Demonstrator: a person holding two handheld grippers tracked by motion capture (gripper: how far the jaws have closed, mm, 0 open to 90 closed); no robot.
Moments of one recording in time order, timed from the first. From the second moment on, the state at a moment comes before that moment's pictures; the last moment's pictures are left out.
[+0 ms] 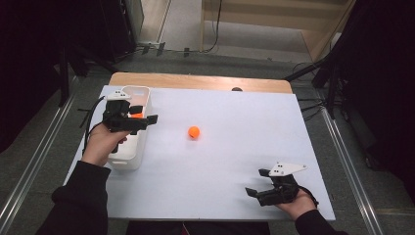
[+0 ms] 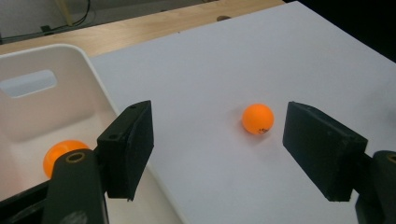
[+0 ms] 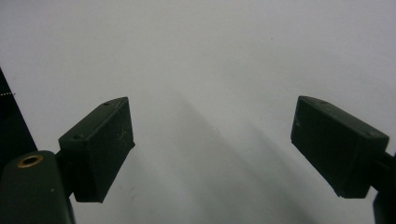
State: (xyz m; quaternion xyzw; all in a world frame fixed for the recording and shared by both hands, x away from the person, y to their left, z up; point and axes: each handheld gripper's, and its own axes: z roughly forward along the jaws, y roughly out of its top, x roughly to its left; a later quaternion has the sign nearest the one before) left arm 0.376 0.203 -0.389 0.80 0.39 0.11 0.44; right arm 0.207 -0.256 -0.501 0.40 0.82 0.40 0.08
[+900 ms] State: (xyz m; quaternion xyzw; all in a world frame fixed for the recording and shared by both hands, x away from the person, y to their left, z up) left arm 0.368 0.170 -0.388 0.82 0.35 0.09 0.45; right arm 0.203 -0.257 -0.502 0.40 0.83 0.39 0.08
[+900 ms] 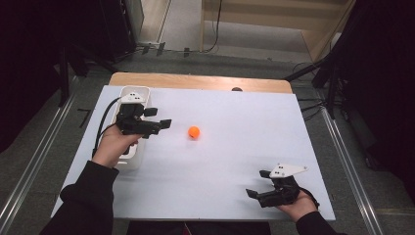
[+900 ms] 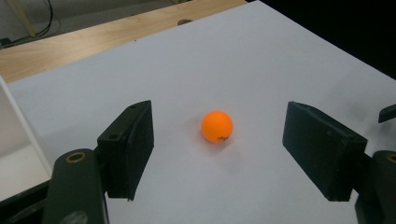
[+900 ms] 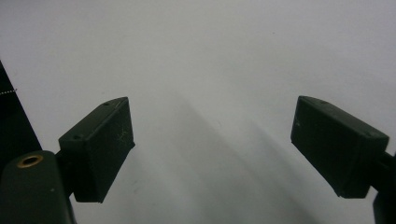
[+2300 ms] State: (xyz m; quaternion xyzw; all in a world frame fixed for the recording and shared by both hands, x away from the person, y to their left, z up) left arm 0.358 0.125 -0.420 0.80 0.38 0.14 0.45; right arm 0.199 -0.263 -0.504 0.41 0.82 0.39 0.08
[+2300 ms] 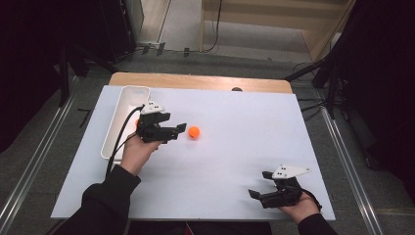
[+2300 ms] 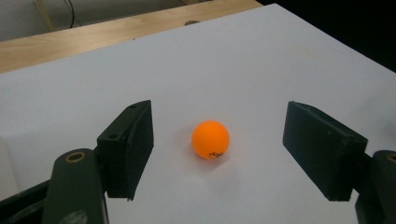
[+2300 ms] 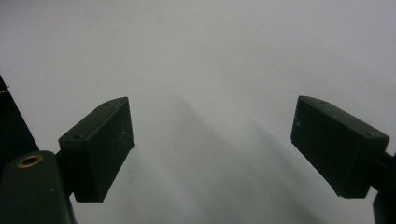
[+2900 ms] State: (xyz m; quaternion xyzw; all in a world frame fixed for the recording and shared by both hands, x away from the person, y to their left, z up) left arm 0.359 0.111 -0.435 0.79 0.38 0.15 0.46; right arm 0.206 -0.263 -0.503 0.42 0.81 0.40 0.09
